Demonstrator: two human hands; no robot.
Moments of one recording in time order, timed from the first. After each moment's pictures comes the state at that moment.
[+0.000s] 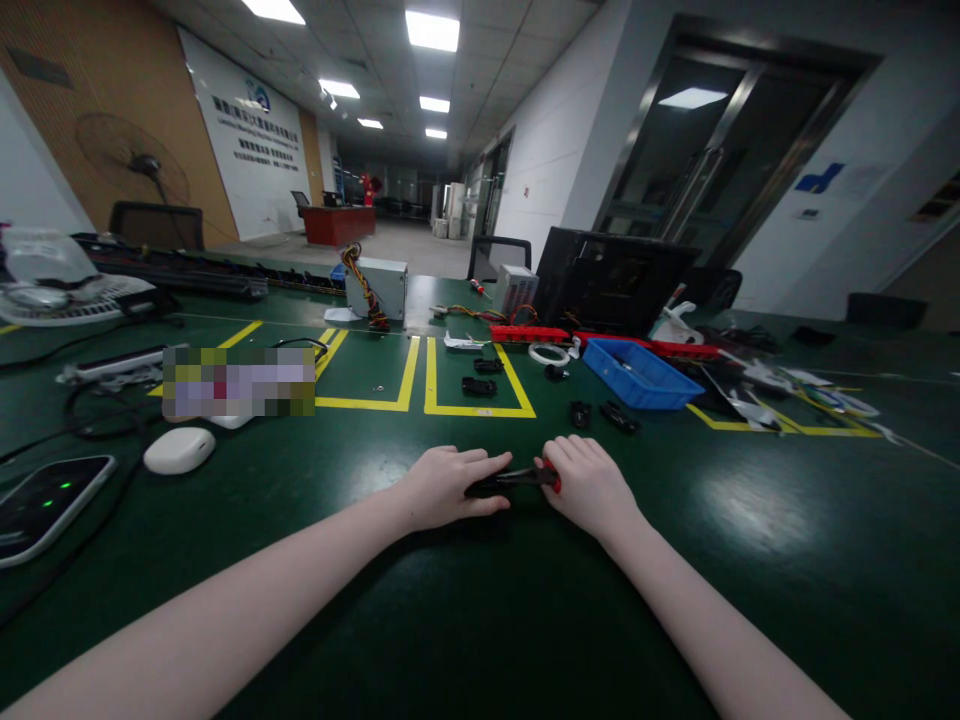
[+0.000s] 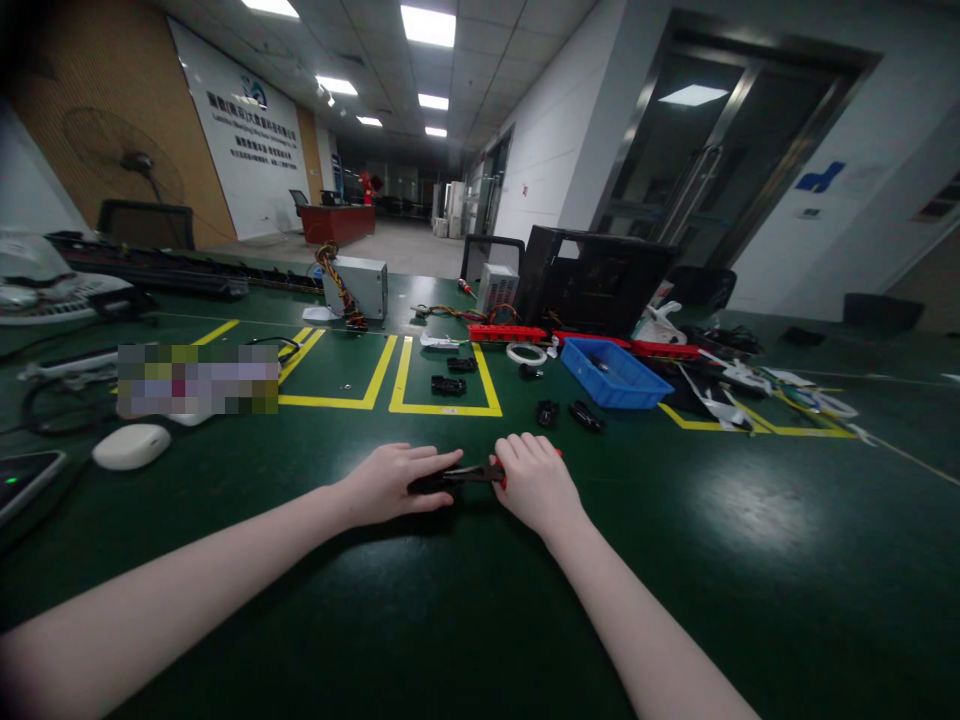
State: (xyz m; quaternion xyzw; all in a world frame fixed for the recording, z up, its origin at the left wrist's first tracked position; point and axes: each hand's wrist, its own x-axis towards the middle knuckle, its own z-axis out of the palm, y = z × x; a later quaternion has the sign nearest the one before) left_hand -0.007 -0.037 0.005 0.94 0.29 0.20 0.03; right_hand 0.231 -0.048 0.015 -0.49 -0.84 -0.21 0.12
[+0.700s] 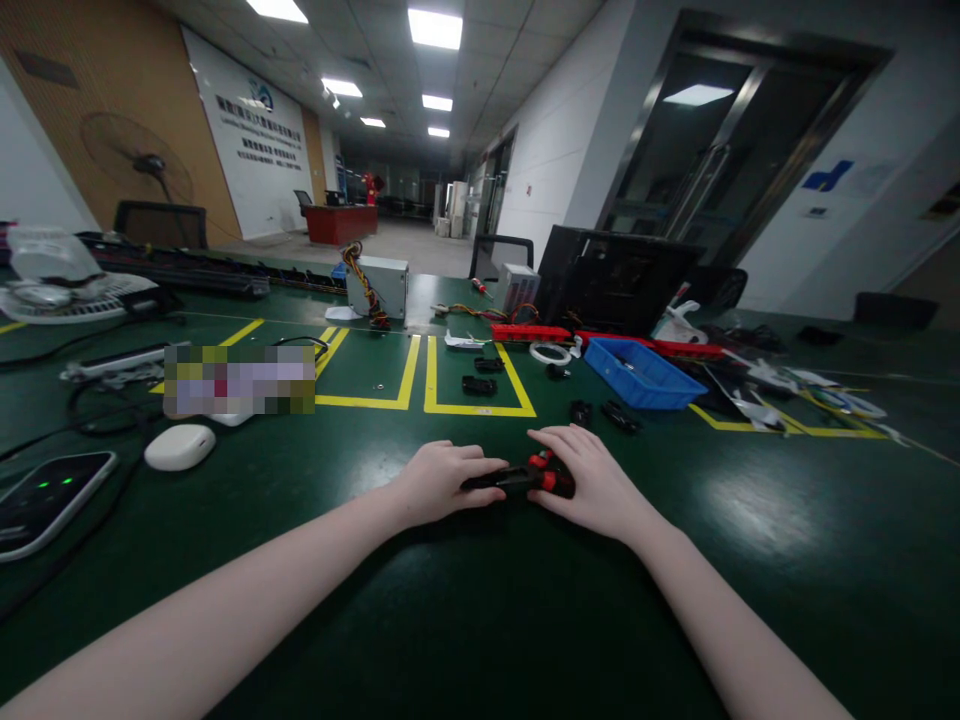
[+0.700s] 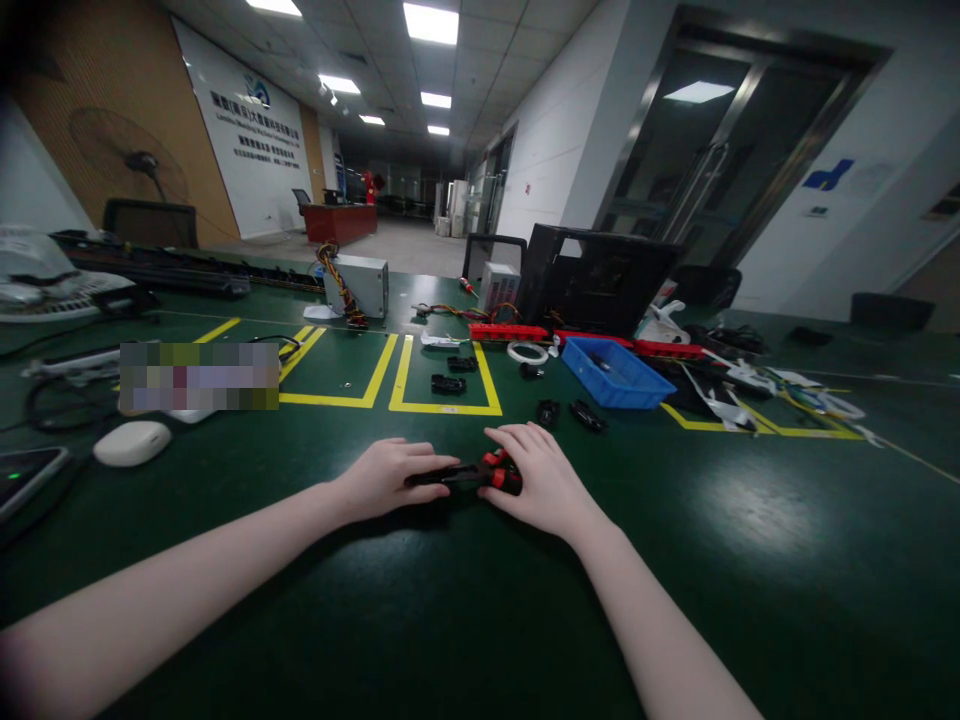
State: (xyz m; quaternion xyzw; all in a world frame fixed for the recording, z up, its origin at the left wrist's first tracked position) left_hand -0.010 -0.034 0.003 0.93 0.30 0.22 0.04; right_hand 0.255 -0.042 0.018 -0.45 -0.88 -0.03 0.16
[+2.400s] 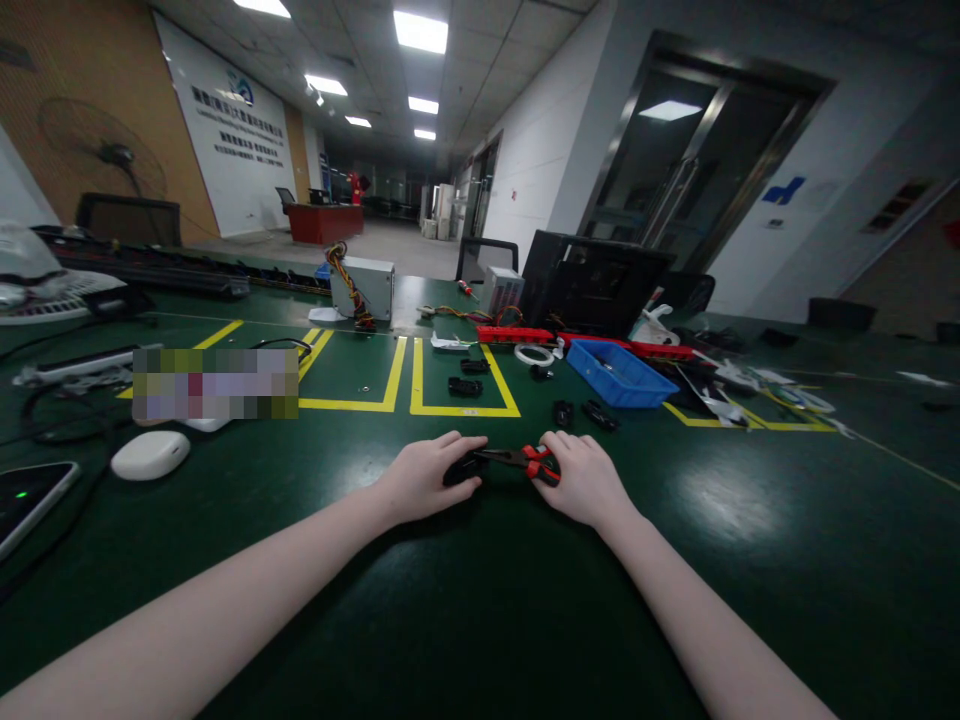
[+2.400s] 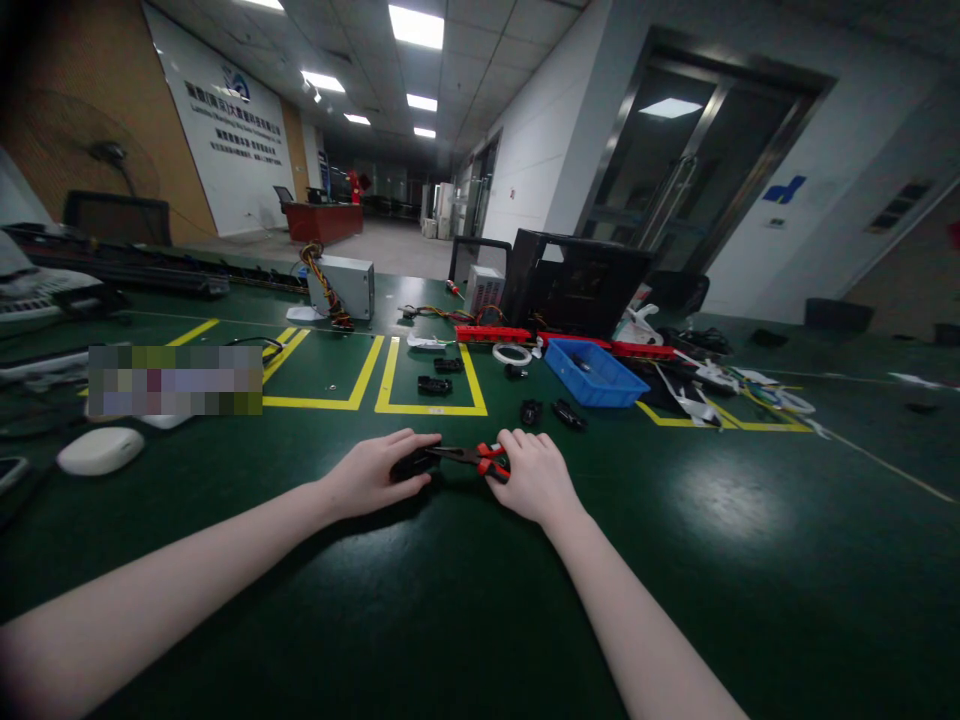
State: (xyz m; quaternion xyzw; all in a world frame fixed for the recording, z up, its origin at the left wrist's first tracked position) left_hand -0.012 -0.036 0.008 0.89 0.34 0.26 0.15; right_hand 0.252 -0.044 0.015 -0.55 -0.81 -0.16 0.10
